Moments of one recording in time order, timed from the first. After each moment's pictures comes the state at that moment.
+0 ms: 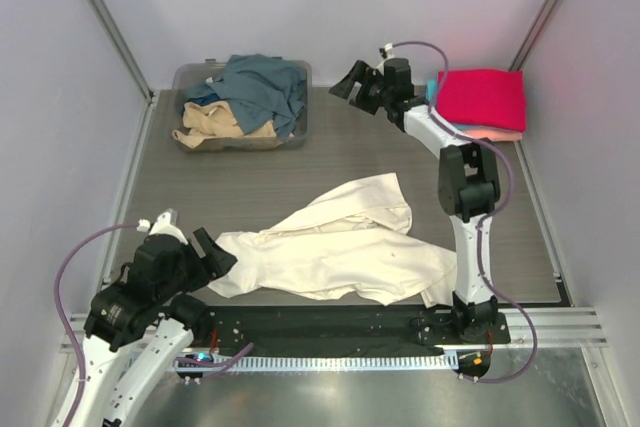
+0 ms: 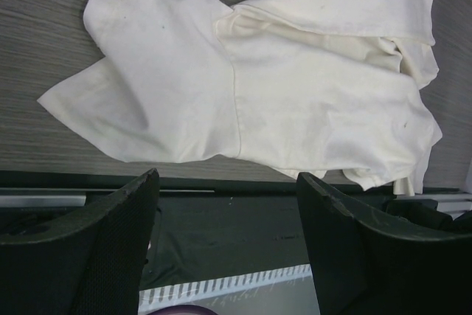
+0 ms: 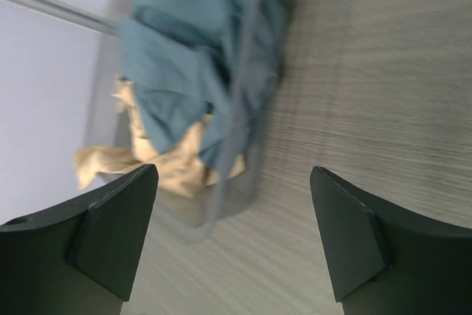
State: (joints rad) left arm -0.43 0.31 0.75 -1.18 -0.05 -0.82; right arm 0.28 2.18 1.80 0.05 -0.38 0.71
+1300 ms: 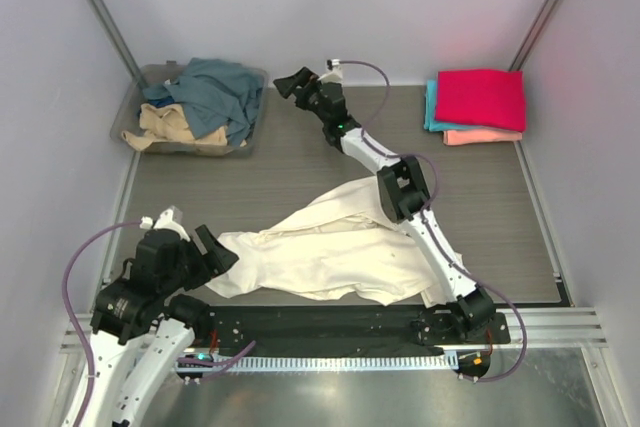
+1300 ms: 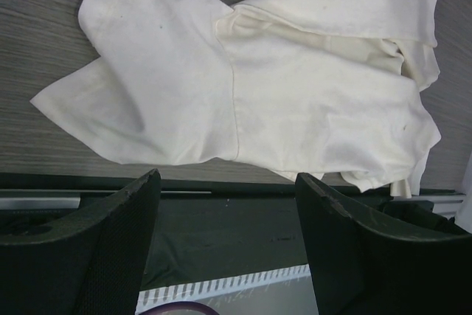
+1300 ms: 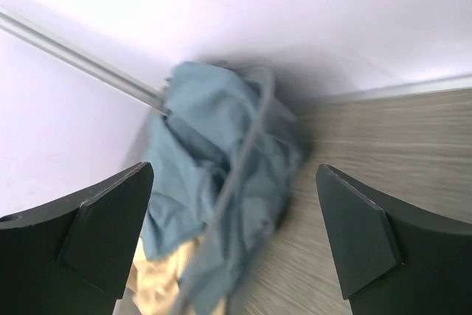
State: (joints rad) left arm -0.34 0.34 0.74 -1.15 0.03 -0.78; right arm 0.52 2.90 2.58 0.41 -0.06 0.89
